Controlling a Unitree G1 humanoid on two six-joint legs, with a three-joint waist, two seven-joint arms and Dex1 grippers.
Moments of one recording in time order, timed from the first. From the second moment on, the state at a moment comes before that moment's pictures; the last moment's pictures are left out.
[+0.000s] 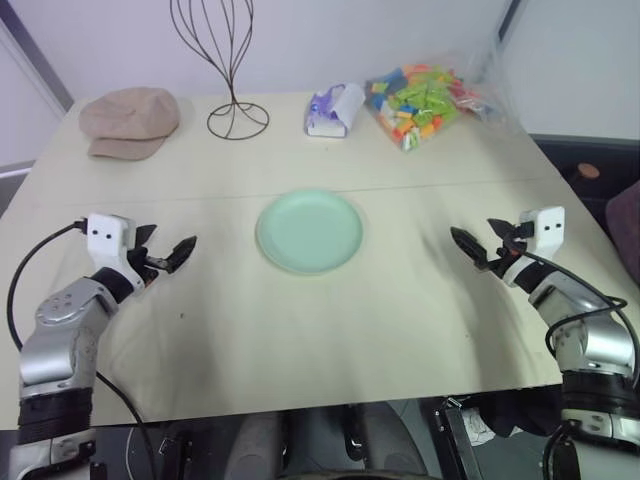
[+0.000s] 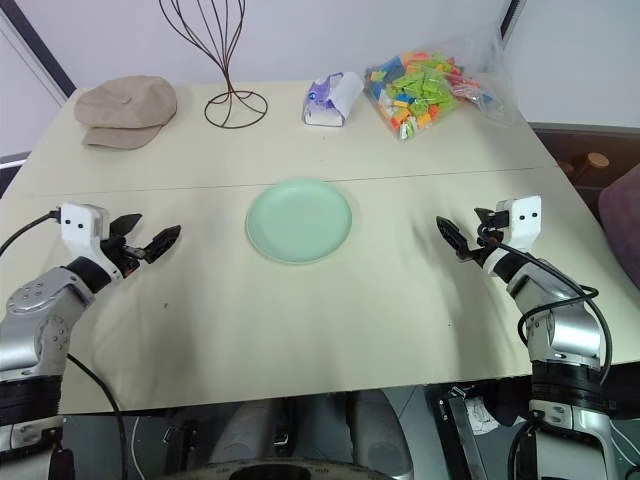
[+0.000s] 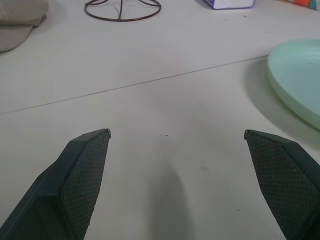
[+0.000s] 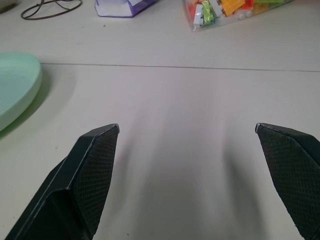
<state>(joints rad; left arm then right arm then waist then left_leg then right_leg) -0.17 0.59 0.35 0.00 -0.42 0.40 -0.59 -0.26 -0.57 -0.30 0.15 0.44 0.34 0.58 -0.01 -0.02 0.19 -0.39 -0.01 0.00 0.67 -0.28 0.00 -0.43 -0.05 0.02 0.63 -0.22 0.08</state>
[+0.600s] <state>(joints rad) -0.17 0.59 0.35 0.00 -0.42 0.38 -0.58 -0.26 -0.57 -0.30 0.15 0.44 0.33 0.58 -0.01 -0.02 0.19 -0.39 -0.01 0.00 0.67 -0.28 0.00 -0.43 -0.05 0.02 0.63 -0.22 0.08</state>
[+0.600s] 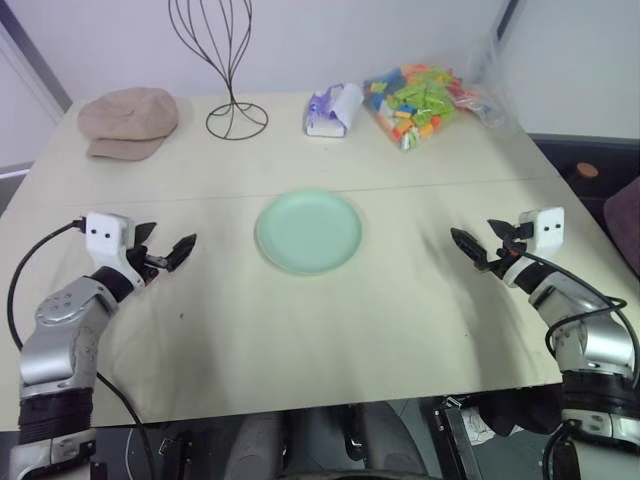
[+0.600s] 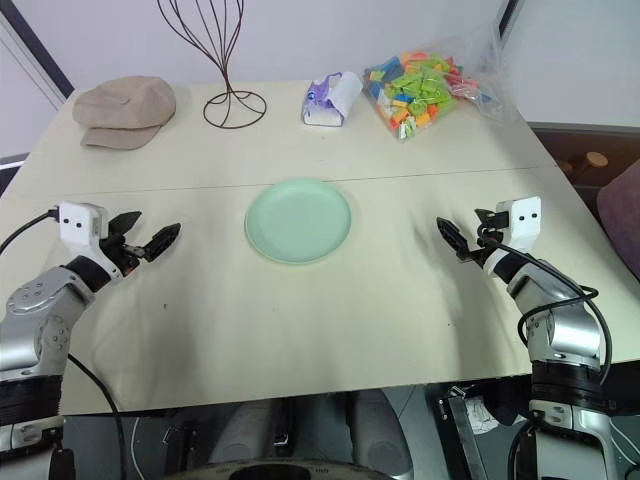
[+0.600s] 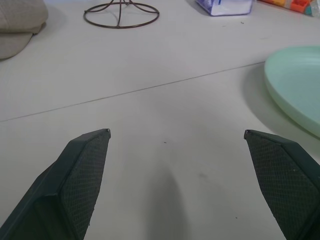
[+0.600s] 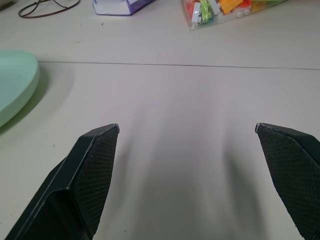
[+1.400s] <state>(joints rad) -0.17 0.59 0.35 0.00 -0.42 0.36 -0.58 -0.26 -0.57 -0.30 0.16 0.44 0.33 0.58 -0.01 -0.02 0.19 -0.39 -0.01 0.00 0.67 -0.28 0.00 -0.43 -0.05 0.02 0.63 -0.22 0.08</state>
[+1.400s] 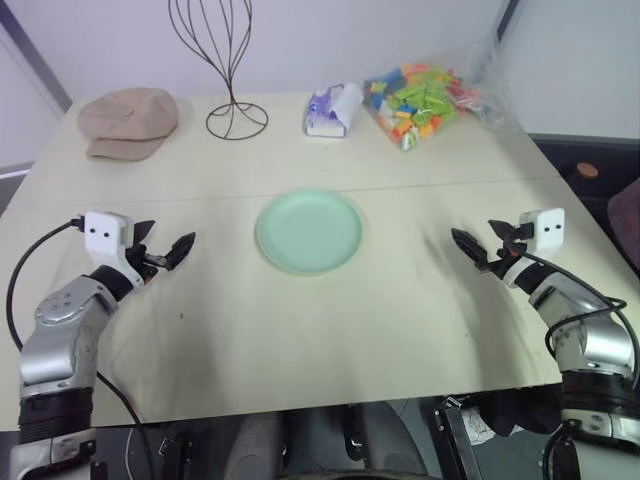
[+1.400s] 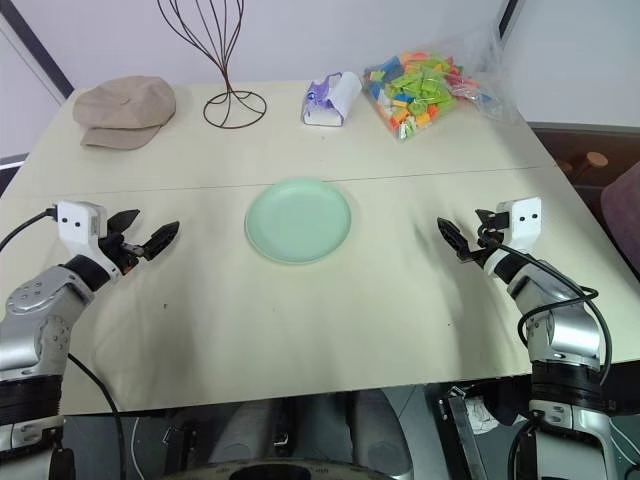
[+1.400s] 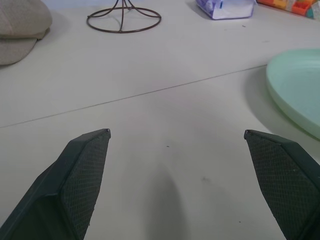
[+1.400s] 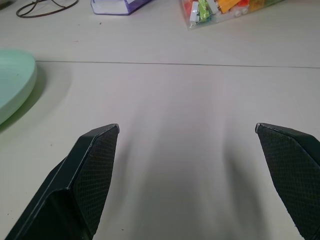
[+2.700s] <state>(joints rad) -0.21 0.69 0.37 -0.13 -0.64 0.55 -0.73 -0.26 -0.57 -0.32 0.15 0.44 0.34 0.58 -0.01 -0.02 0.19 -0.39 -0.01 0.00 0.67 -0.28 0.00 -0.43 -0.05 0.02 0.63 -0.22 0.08</state>
